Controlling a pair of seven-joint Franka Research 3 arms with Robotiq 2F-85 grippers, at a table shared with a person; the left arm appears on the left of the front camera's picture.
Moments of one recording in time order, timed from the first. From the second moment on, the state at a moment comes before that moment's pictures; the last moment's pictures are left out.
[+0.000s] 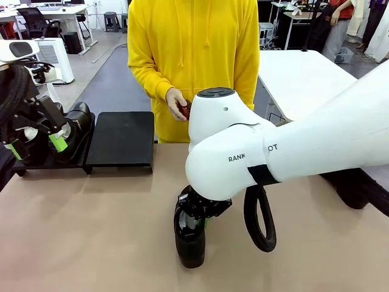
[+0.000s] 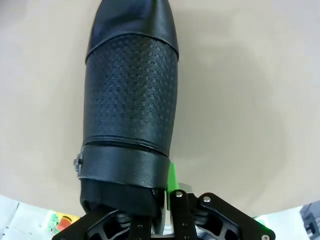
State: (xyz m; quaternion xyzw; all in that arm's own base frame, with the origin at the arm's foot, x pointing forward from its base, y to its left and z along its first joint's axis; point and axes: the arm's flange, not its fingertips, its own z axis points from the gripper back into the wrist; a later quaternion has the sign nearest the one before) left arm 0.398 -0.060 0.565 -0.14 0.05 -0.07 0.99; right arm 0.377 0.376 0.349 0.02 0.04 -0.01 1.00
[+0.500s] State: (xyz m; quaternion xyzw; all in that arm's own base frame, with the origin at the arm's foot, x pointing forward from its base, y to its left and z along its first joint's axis) left arm 0.398 -0.060 0.565 -0.14 0.05 -0.07 0.99; right arm 0.383 0.364 0.353 0.01 0.05 -0.02 1.00
